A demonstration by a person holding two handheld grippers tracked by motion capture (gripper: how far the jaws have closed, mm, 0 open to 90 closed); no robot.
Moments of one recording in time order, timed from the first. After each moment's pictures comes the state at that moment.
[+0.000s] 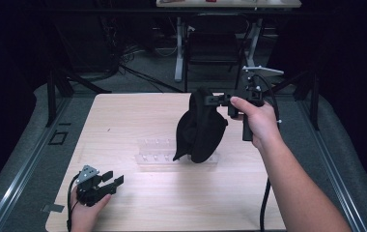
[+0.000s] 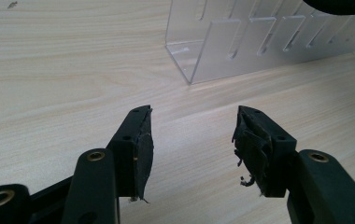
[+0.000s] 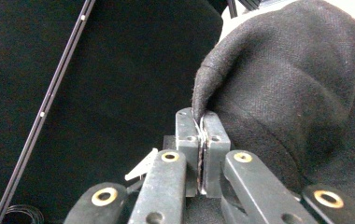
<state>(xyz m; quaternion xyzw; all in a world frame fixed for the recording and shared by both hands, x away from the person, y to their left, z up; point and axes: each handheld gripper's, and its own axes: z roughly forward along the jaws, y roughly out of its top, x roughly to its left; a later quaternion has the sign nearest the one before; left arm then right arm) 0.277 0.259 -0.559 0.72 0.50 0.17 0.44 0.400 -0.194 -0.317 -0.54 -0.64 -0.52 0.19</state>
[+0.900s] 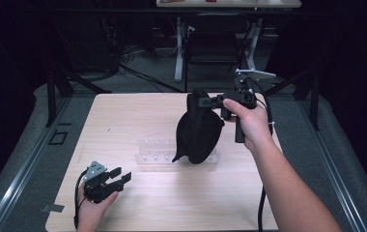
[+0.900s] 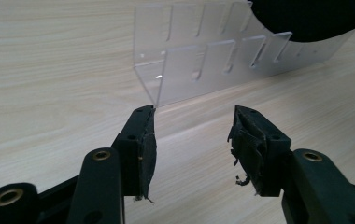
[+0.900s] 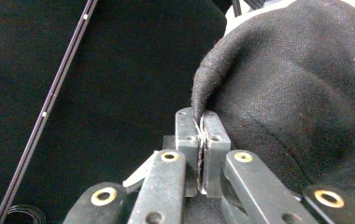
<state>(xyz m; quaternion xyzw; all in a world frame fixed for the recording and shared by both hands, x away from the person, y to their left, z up) 0.282 0.233 -0.544 0.73 0.47 0.17 0.46 0.400 -0.179 -0.325 -0.54 -0.63 -0.52 0.19</state>
